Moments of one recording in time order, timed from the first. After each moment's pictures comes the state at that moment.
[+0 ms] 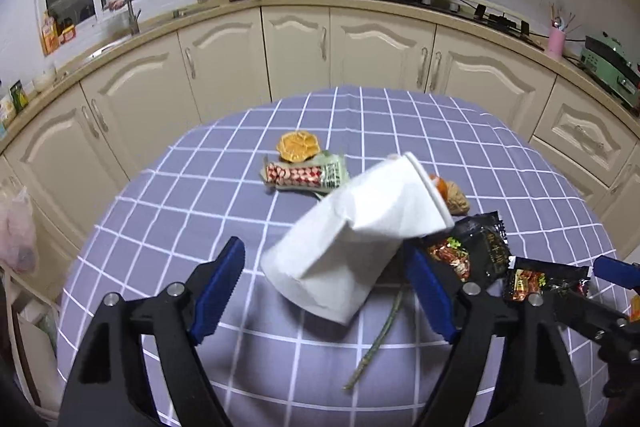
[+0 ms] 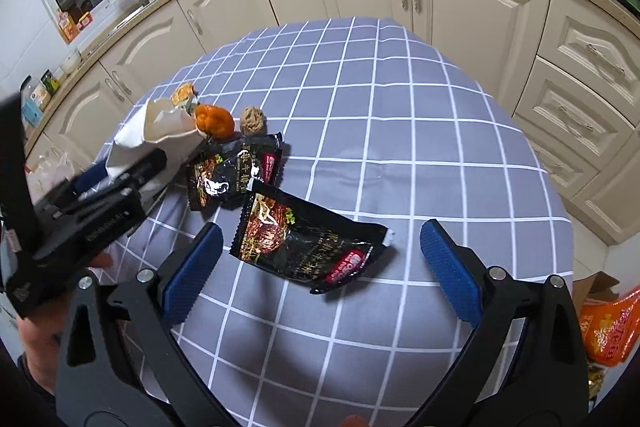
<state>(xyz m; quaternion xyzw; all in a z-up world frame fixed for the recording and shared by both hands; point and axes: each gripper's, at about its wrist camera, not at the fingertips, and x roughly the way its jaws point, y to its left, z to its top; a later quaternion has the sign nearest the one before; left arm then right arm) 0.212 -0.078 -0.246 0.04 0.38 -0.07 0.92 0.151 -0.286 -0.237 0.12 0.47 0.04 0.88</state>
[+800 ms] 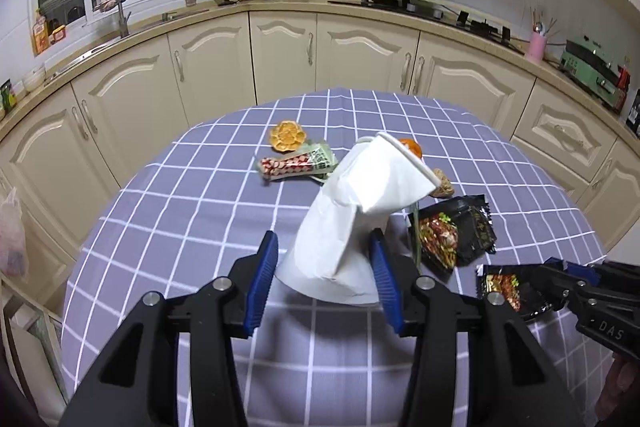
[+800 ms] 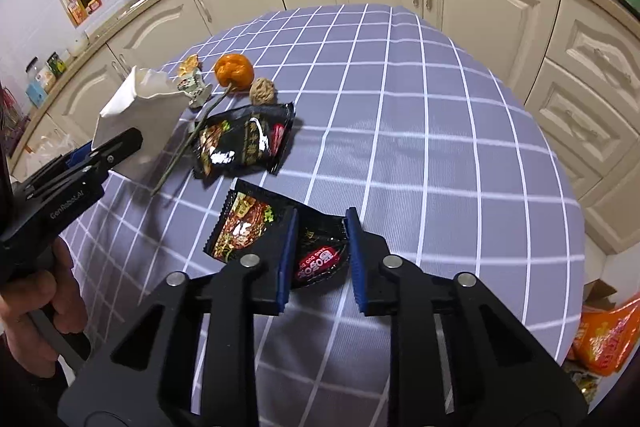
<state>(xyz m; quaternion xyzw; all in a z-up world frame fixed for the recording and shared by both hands) 0.185 -0.058 -0.239 0.03 0.37 -0.10 0.92 0.129 -0.283 -0.247 0.11 0.47 0.06 0.88</state>
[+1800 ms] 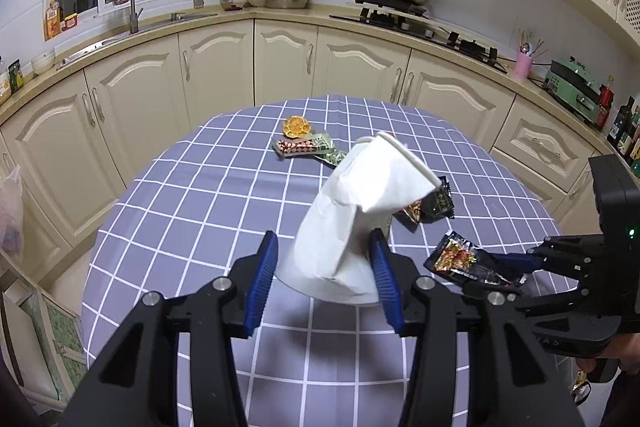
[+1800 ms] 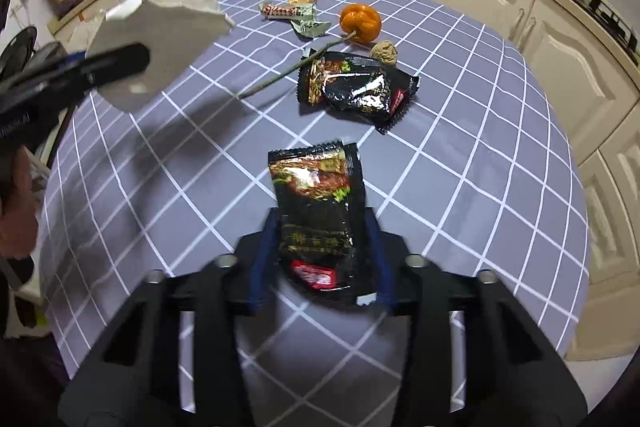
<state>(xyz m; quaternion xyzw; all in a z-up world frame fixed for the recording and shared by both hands) 0.117 -0.031 -0.217 0.00 0.36 -0.11 0.93 0.111 -0.225 -0.248 -0.07 0.48 0.20 0.85</state>
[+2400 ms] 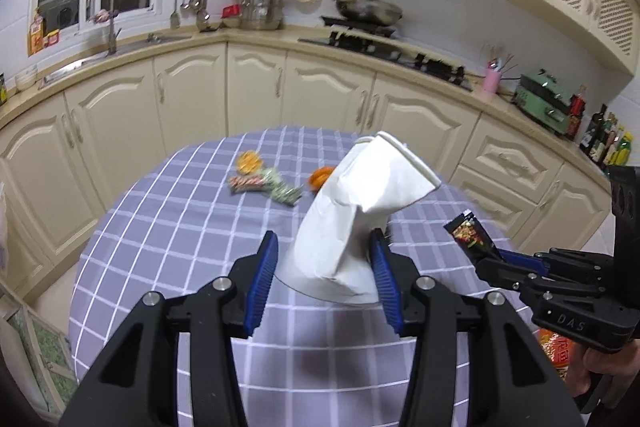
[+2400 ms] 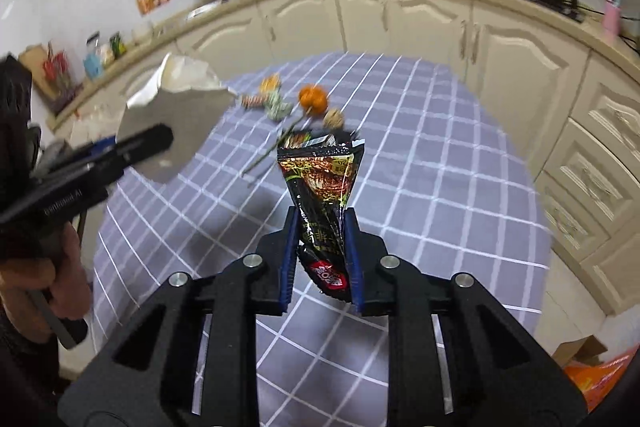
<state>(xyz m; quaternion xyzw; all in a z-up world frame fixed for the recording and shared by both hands) 0.097 -0.067 -0.174 -0.02 0.32 -0.16 0.93 0.065 -0.291 -0.174 0.07 0.38 0.14 0.91</state>
